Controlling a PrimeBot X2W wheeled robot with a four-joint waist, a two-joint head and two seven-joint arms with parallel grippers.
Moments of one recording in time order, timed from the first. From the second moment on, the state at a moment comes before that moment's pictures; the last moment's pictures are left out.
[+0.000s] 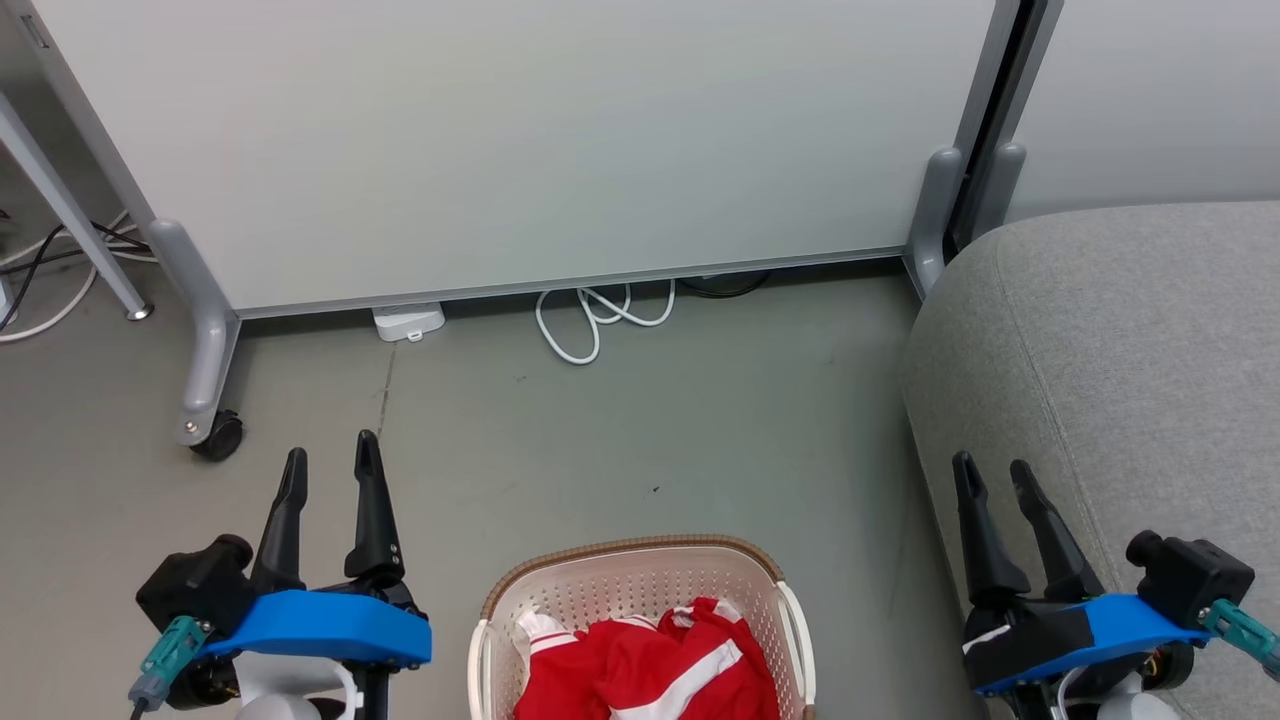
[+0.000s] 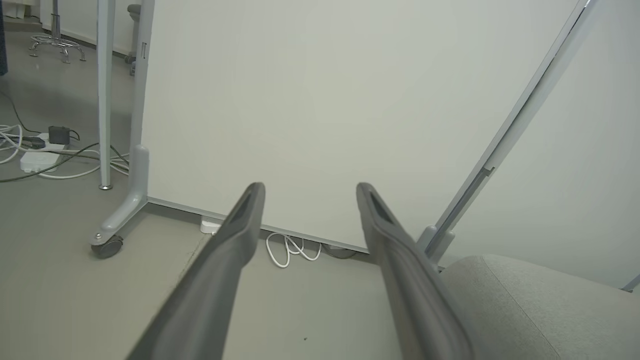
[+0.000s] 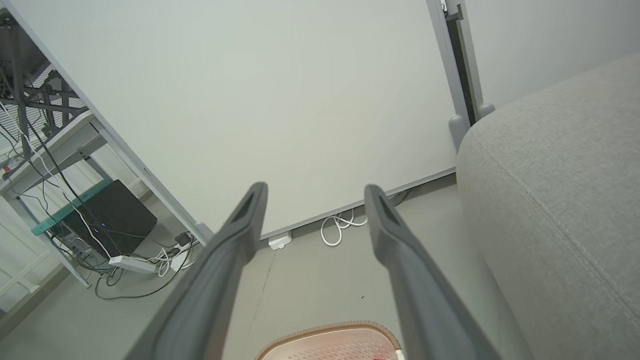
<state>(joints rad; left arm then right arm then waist) -0.08 0.05 -0.06 0.18 -0.45 -0.04 -0.16 -0.08 -0.04 0.03 0.21 0.51 0.13 -0.16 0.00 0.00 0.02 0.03</state>
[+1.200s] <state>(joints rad) -0.10 0.06 -0.12 0.17 -0.14 -0.02 -0.23 -0.09 -0.05 0.06 0.22 0.18 0.13 -0.24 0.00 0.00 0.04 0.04</state>
